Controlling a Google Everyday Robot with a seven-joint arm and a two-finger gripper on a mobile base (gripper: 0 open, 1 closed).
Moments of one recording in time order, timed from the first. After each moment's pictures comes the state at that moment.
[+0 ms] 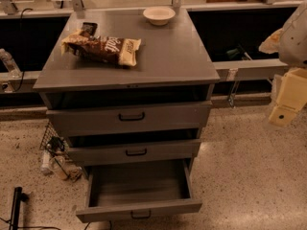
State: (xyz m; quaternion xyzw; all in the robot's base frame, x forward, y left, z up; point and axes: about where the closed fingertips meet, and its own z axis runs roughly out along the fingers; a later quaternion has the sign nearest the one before) arm 0.438 -0.217 0.976 -0.60 0.78 -0.03 0.16
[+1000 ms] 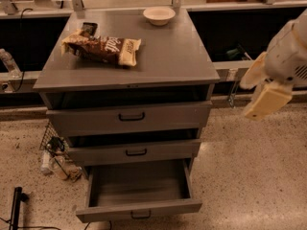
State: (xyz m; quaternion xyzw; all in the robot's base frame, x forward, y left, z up) arm 0.447 -0.205 0.945 -0.62 0.77 -0.01 0.18
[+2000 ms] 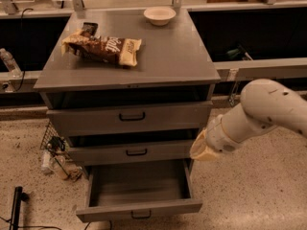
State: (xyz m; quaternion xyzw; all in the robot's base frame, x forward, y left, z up) arm 0.470 -0.134 0.698 -0.66 0.71 0.14 0.20
